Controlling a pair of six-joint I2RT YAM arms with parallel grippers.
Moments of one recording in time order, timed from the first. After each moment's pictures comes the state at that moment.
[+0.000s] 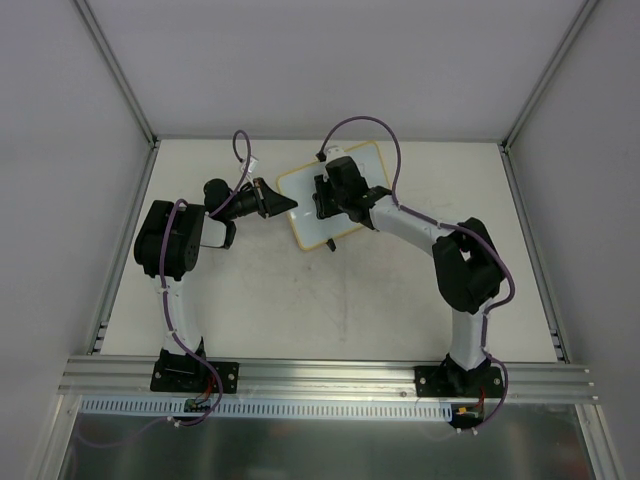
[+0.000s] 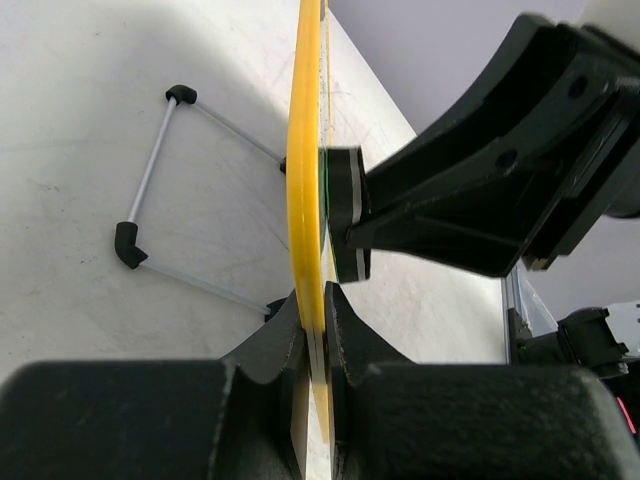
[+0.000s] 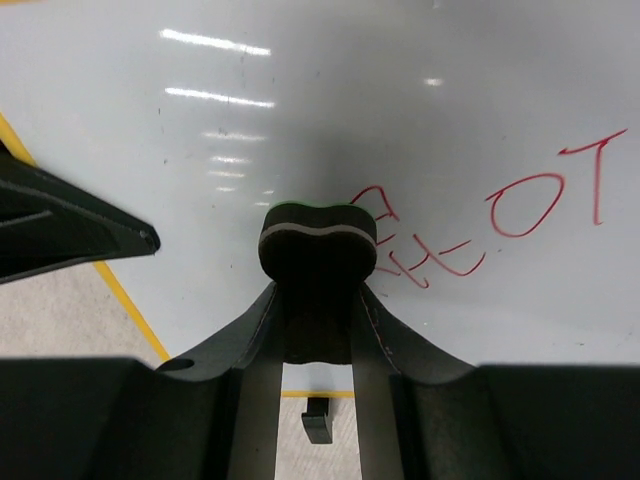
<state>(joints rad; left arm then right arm) -0.13 2.07 0.92 1.16 0.99 -0.79 0.68 1.94 1.46 -0.18 0.09 0.24</state>
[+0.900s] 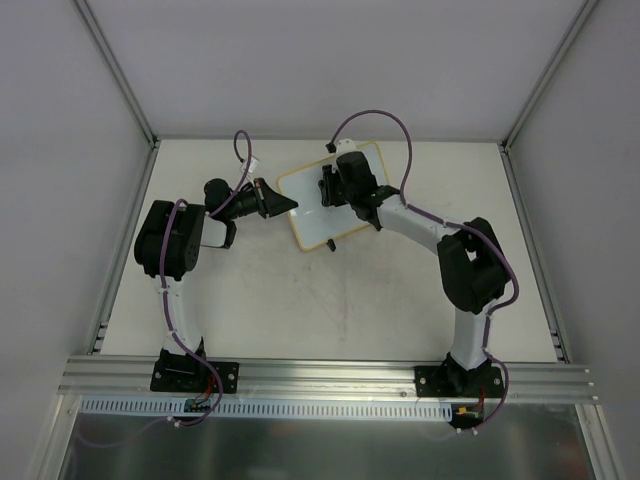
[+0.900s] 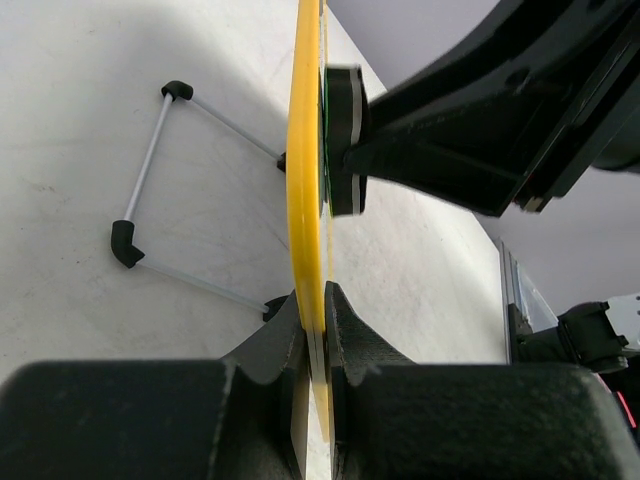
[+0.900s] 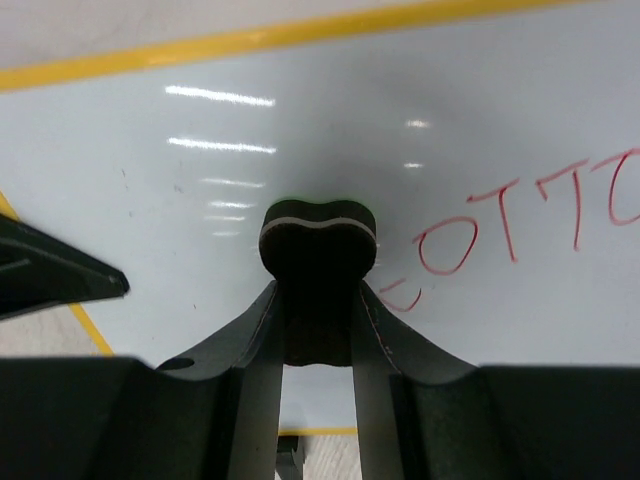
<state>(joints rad) -0.13 2.07 0.93 1.15 1.00 -0.79 0.63 1.94 1.44 -0.06 0.10 0.21</state>
